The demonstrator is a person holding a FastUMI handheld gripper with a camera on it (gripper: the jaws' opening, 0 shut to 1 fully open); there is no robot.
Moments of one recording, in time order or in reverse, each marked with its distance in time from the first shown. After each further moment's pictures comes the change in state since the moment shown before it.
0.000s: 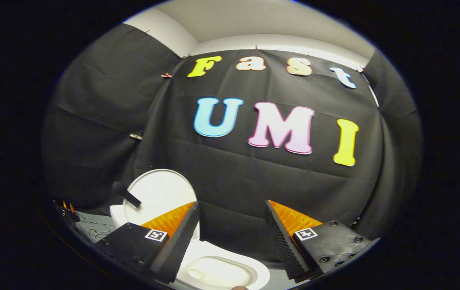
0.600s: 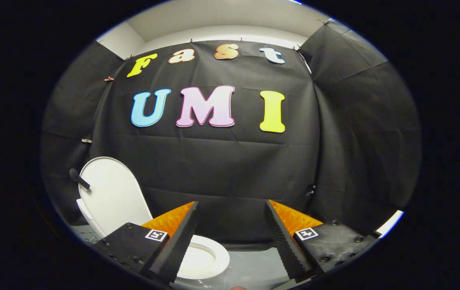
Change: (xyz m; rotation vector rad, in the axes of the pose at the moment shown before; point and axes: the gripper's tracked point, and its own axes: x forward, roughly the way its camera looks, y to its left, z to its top) arm -0.087 -0.182 -0.078 0.121 0.065 -0.318
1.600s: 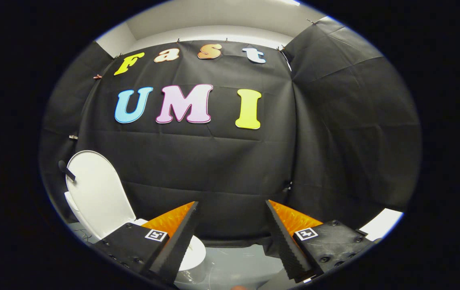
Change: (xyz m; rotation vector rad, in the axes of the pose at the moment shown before) arm -0.022 -0.064 -0.015 -0.009 0.003 -0.098
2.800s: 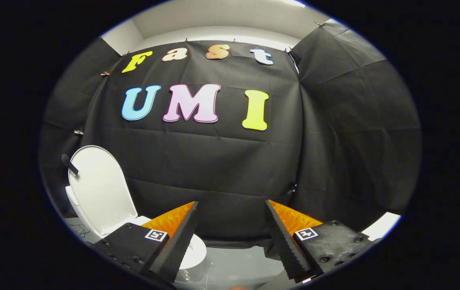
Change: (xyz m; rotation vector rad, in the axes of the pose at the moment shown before) arm 0.000 0.005 -0.002 -0.031 -0.008 0.048
